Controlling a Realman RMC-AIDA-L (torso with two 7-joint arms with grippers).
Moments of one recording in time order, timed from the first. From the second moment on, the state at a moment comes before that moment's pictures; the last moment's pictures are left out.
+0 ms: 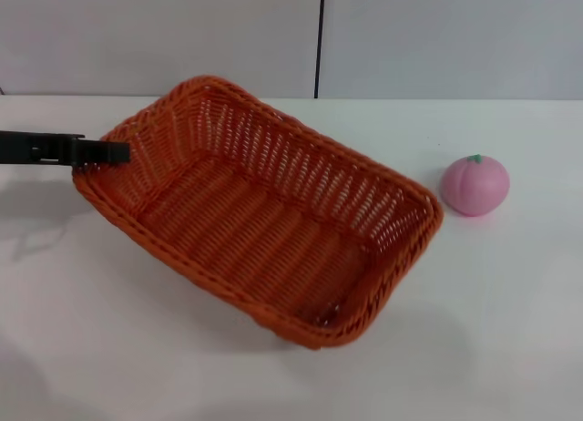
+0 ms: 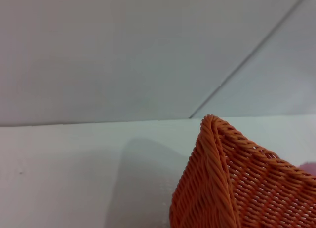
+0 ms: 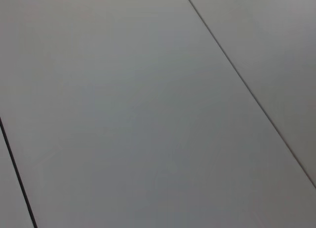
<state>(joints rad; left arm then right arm) -0.51 -2.05 0.62 1.07 2.32 1.61 -2.22 0.25 2.08 0.41 -0.04 -1.33 -1.56 0.63</state>
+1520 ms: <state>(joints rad) -0.21 -2.06 0.49 0.82 1.97 1.56 -2.16 0.34 2.07 0.40 -0.06 -1.33 -1.50 0.63</state>
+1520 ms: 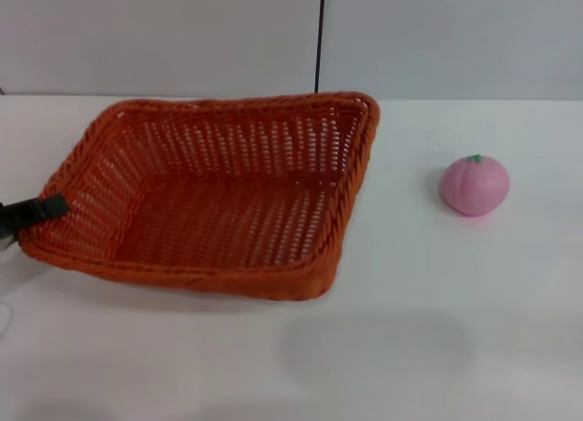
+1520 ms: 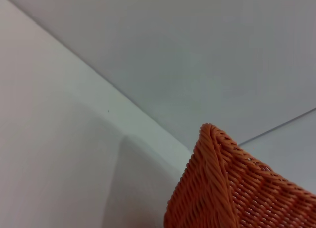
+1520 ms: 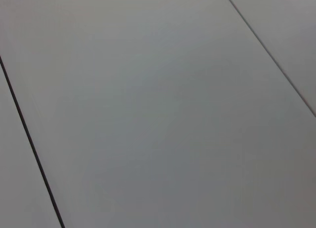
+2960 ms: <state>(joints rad) -0.18 -2.06 0.48 0.66 1.89 1.61 -1.99 0.35 2.07 0.40 -0.06 -1.32 -1.47 0.63</state>
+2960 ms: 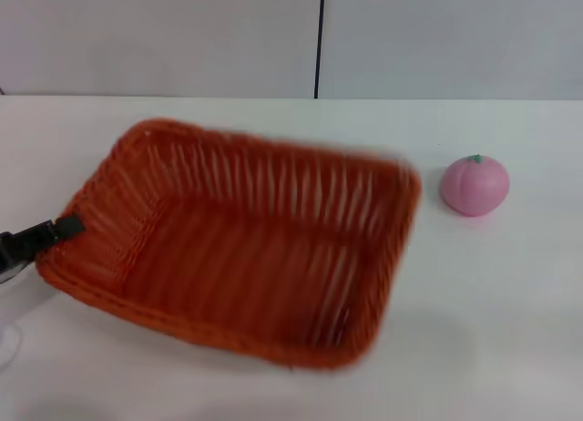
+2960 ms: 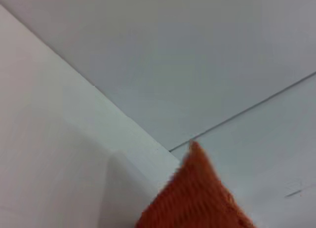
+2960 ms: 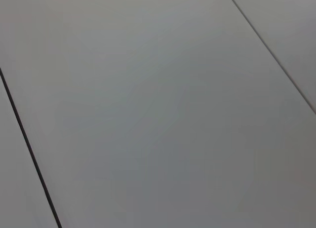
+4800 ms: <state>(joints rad) -0.25 -1.93 0.50 0.75 2.21 1.95 -2.05 0.35 2.07 0.41 -0.07 -1.32 -1.46 0.63</state>
